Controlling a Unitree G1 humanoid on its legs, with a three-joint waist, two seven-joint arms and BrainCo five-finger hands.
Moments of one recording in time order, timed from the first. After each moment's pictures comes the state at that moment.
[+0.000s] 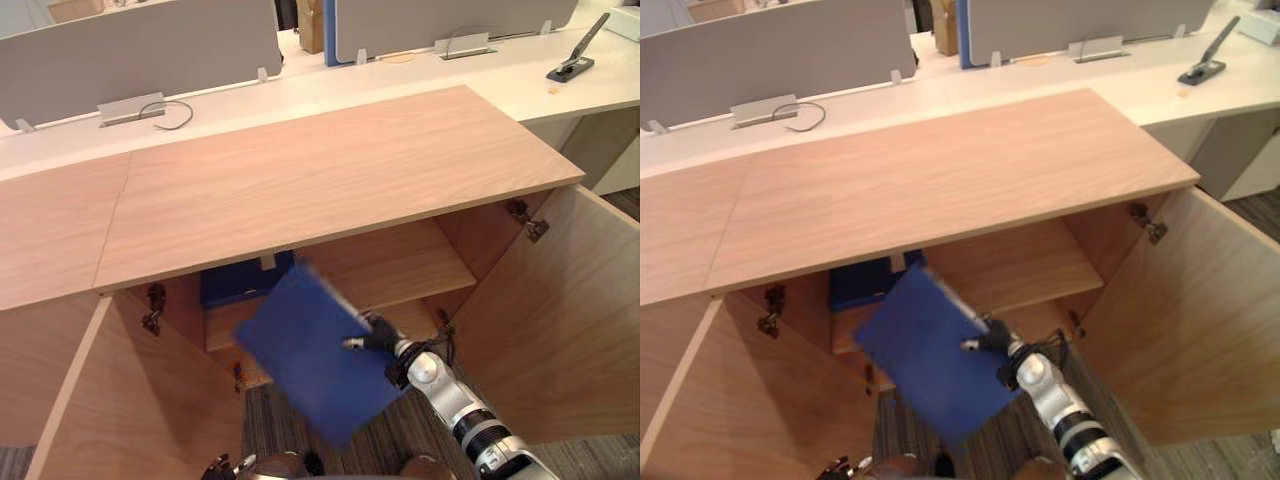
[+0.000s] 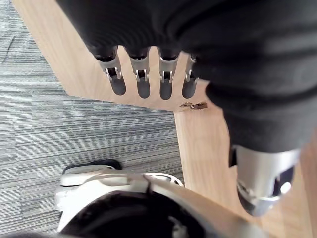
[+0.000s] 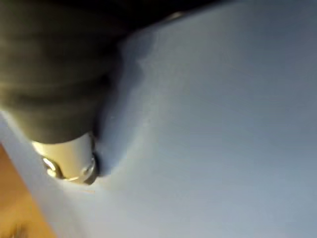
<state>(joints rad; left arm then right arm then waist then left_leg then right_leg) 0.23 0.12 0.02 0.99 -0.12 -0.10 0.00 -0.22 -0.24 0.30 0.58 -0.15 -0.10 0.03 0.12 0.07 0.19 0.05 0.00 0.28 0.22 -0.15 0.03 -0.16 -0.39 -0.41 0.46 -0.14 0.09</state>
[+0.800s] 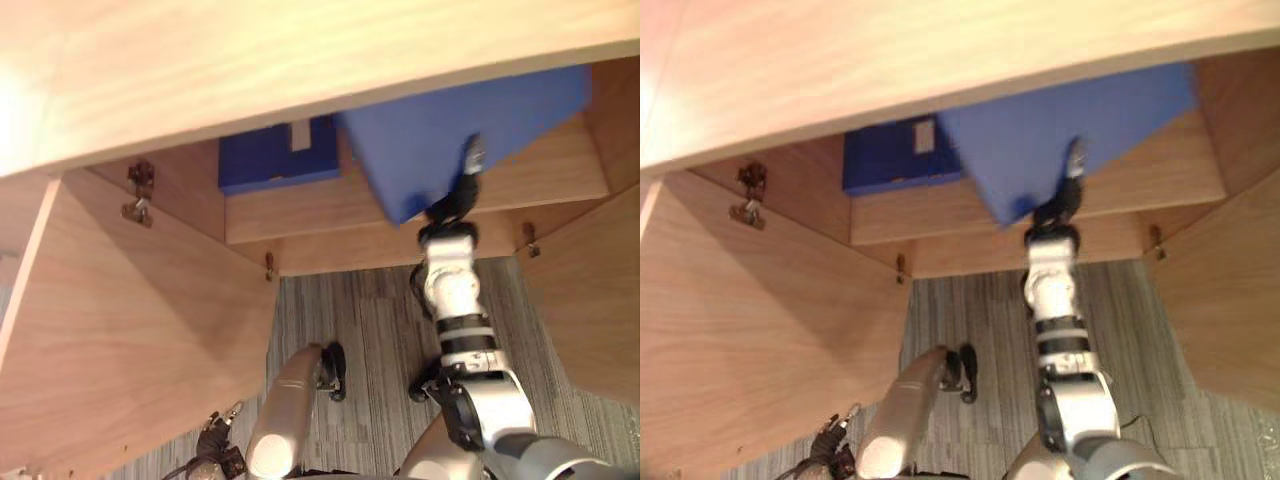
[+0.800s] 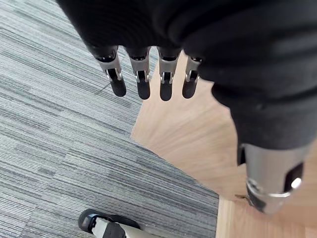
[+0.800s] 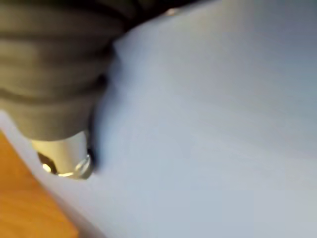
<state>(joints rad) 0.14 0.00 0.22 0.81 -0.24 -0.07 0.13 -0.72 -0.12 -0.19 0.34 1.29 -0.28 -0.18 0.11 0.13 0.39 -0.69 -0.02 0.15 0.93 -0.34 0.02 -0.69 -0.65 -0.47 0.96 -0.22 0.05</state>
